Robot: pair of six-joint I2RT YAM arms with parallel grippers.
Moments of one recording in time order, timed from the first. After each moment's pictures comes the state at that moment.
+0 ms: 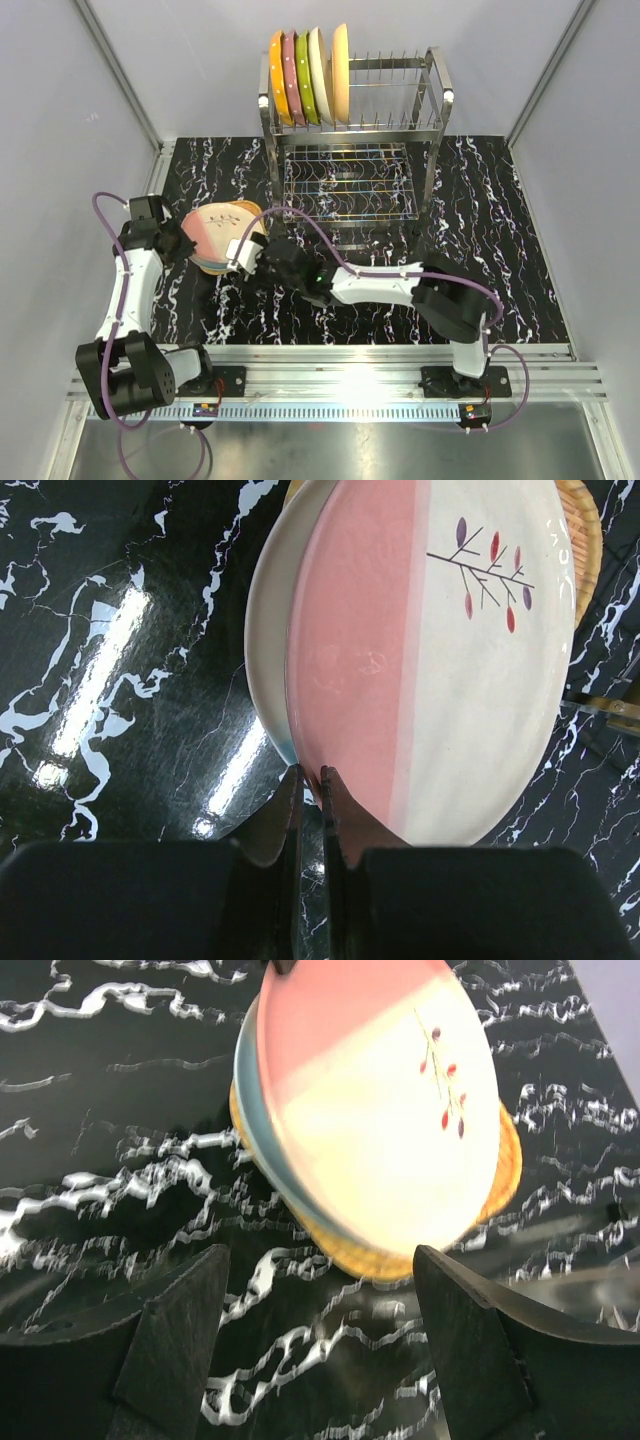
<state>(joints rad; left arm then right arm) 0.22 1.17 0.91 -0.67 0.07 -0.44 1.15 1.91 1.26 0.30 0.09 -0.38</state>
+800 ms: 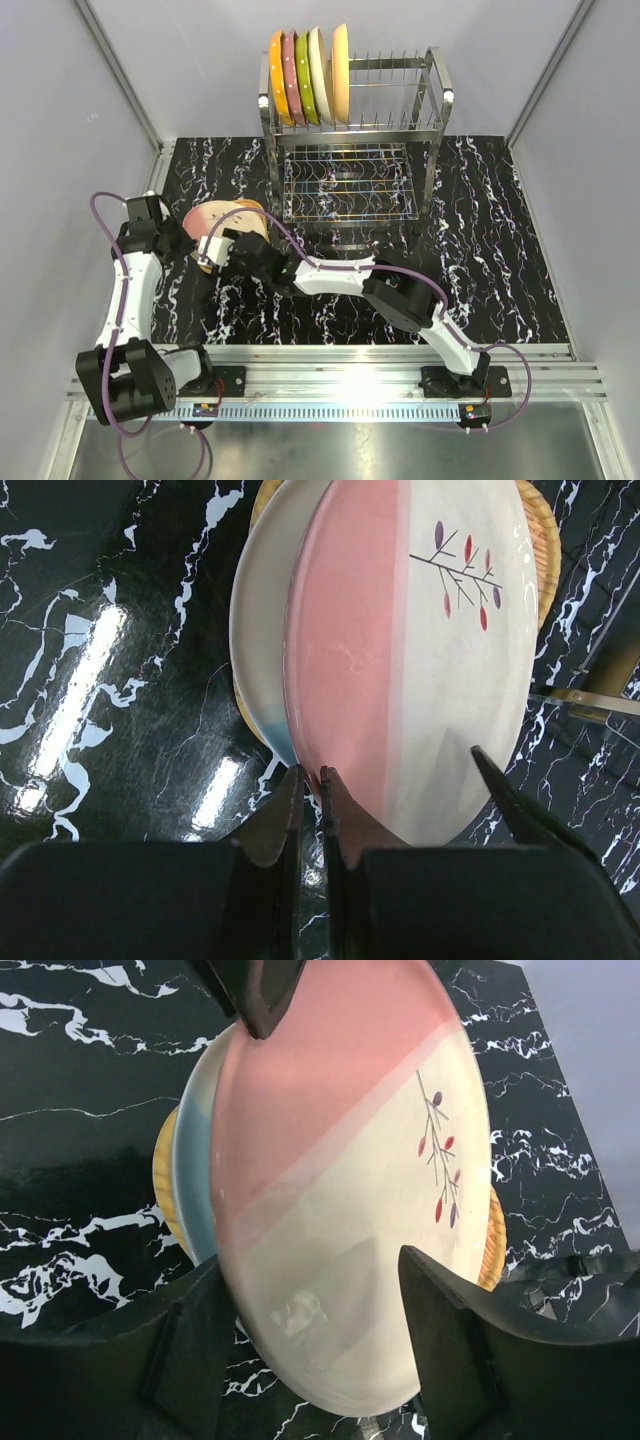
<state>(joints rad) 0.22 1.14 0.91 -0.65 0.11 -0.45 1.15 2.26 1.64 0.28 0.16 -0.52</state>
